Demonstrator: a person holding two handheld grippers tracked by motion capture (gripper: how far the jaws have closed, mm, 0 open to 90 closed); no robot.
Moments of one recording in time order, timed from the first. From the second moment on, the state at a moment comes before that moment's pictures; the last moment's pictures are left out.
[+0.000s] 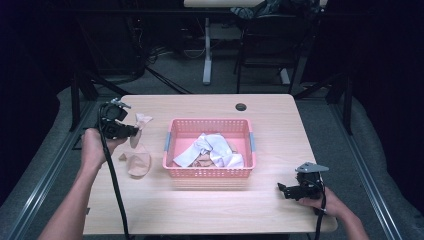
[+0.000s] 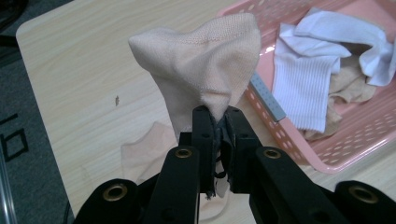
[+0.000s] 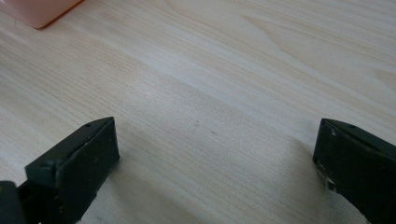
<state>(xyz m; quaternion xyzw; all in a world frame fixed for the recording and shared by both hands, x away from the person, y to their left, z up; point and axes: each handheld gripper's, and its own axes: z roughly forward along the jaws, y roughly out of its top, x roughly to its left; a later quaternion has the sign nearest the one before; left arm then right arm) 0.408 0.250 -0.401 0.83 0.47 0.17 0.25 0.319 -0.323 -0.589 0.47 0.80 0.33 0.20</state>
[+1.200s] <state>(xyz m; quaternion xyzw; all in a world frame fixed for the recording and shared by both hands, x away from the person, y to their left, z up) 0.437 0.277 -0.531 0.79 0.57 0.05 0.22 0.319 -0.323 -0.589 0.47 0.80 0.33 0.20</state>
